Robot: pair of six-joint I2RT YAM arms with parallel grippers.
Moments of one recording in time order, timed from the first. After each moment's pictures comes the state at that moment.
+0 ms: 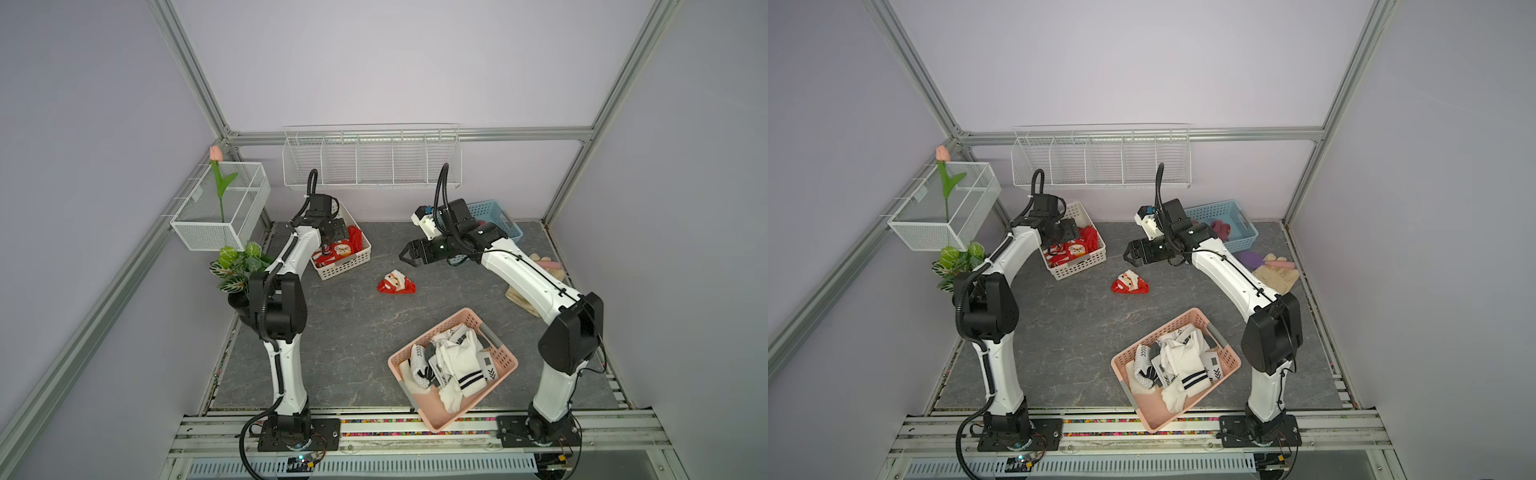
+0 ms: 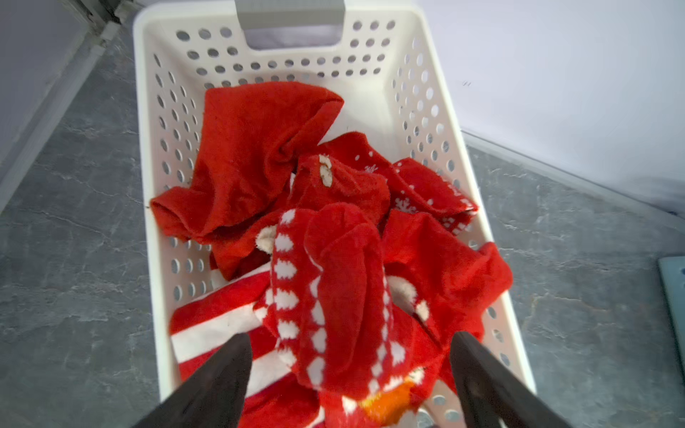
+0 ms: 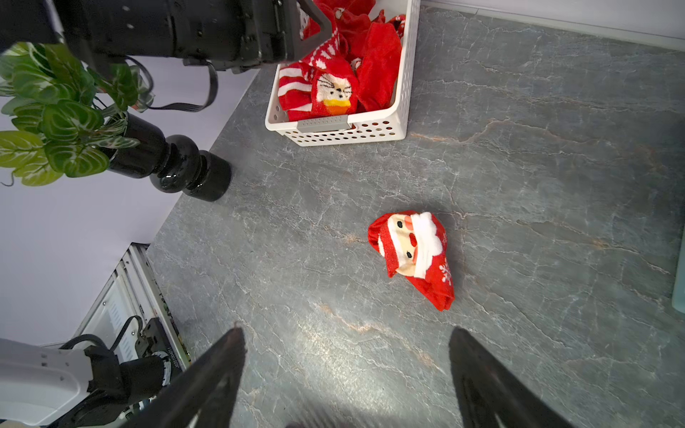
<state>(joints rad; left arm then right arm) -0.16 2.09 1.88 -0.63 -0.08 -0.39 0.56 1.86 1.80 -0.75 -0.40 0.19</state>
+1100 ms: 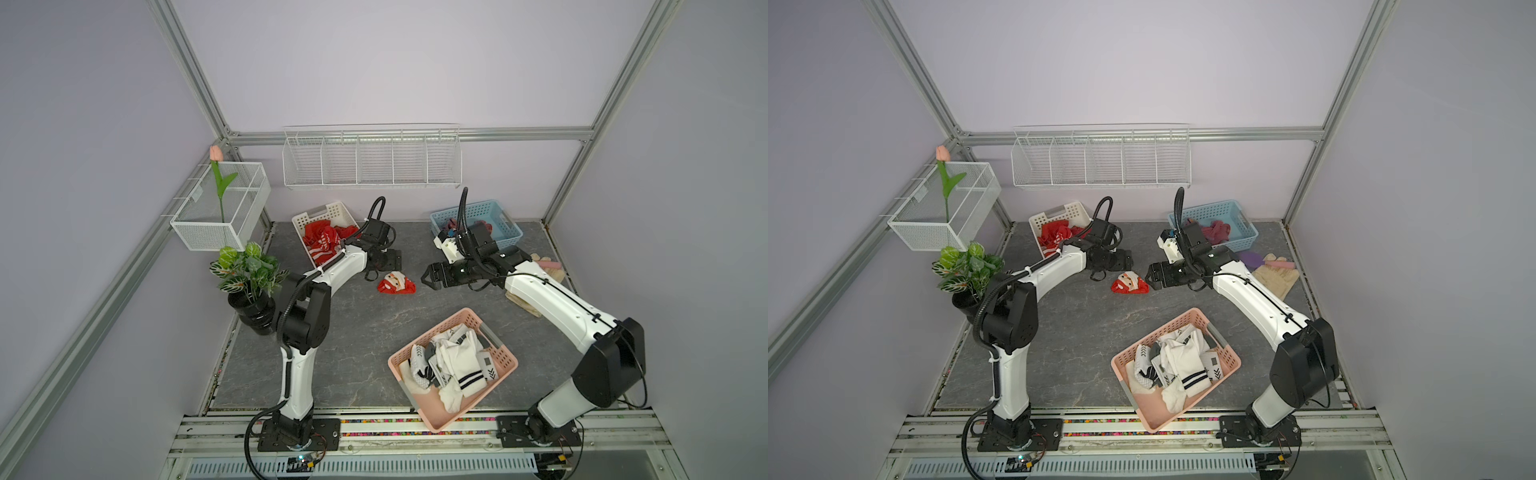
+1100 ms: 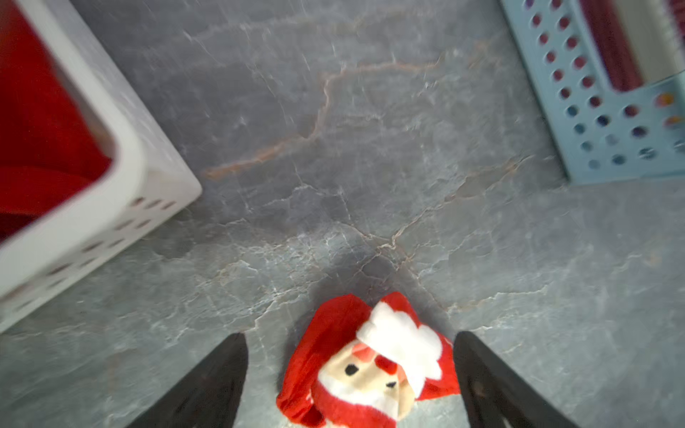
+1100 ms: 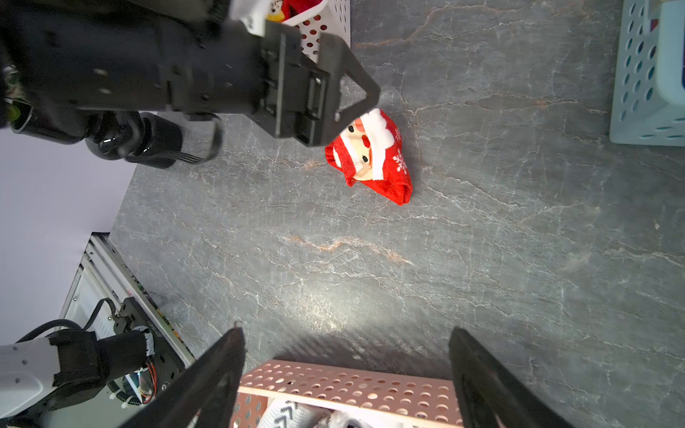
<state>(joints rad) -0.50 2.11 1.67 -0.57 0.06 -0.34 0.54 1.59 1.42 -0.75 -0.31 0.26</state>
